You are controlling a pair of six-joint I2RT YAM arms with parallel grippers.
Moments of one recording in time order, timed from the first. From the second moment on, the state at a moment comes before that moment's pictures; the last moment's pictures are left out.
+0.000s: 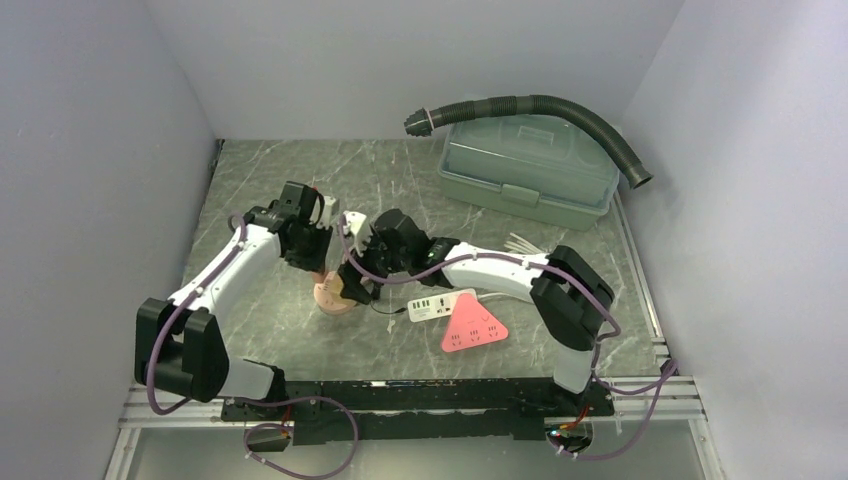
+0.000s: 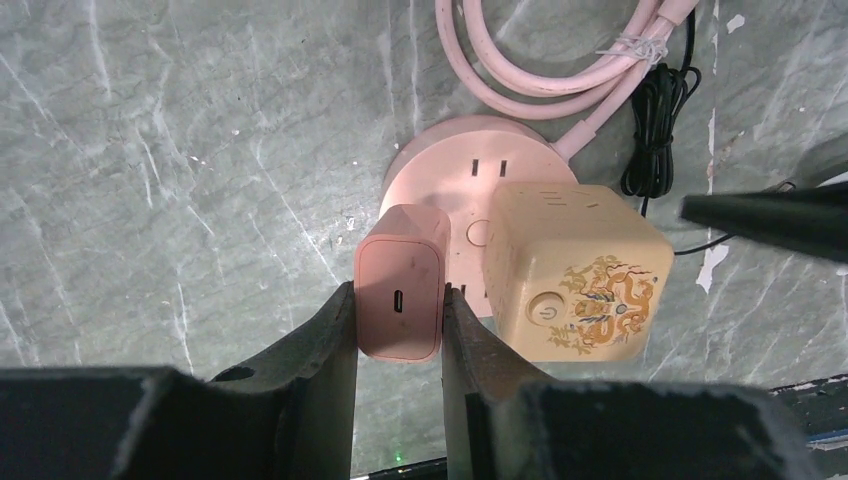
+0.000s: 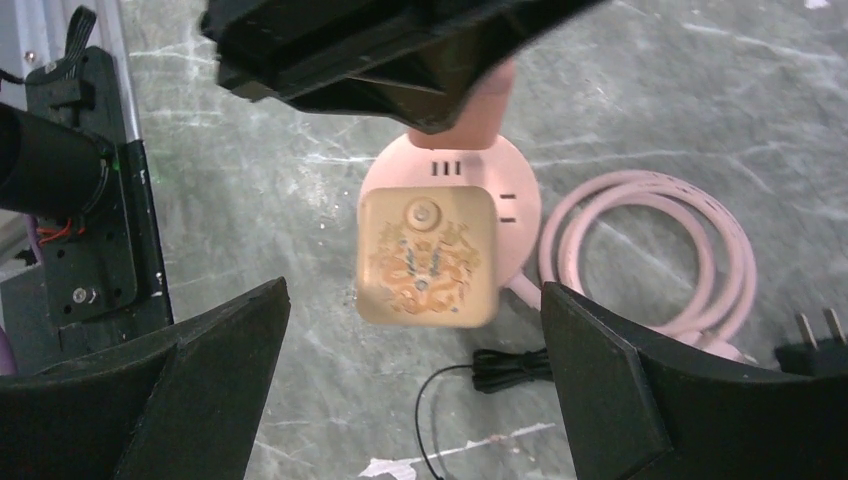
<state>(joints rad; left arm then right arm) -0.27 1.38 1.05 -0.83 0.04 -0.02 0.97 1.81 1.23 0.05 -0.36 0.01</state>
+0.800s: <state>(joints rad) -0.27 1.39 1.05 -0.80 0.02 0.02 1.06 1.96 1.28 0.06 -0.10 -0.07</state>
